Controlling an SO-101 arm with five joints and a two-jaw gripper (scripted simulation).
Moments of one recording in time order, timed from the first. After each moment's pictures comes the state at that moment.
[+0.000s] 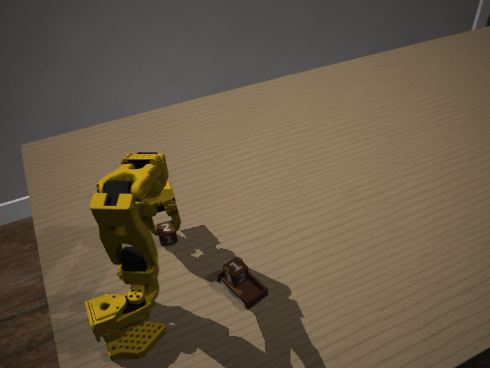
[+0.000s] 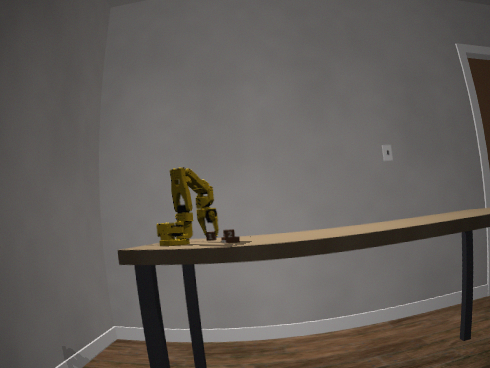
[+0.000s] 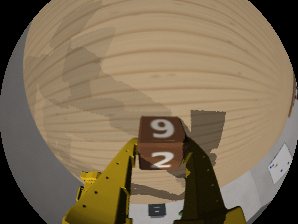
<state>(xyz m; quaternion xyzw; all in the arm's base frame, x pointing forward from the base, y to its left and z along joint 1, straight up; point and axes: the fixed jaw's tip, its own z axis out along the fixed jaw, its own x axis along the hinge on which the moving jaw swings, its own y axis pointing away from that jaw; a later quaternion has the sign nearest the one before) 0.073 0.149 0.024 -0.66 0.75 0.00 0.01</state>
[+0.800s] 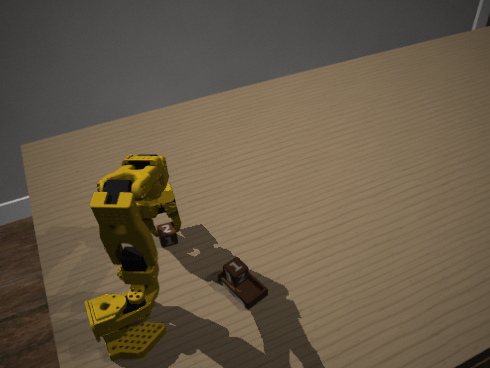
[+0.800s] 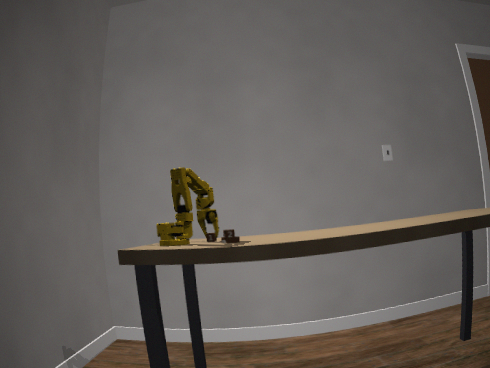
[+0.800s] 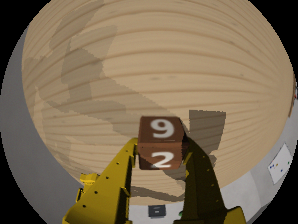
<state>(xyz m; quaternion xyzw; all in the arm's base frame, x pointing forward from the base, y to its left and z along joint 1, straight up) 0.073 0.150 0.019 -0.66 0.75 0.01 0.02</state>
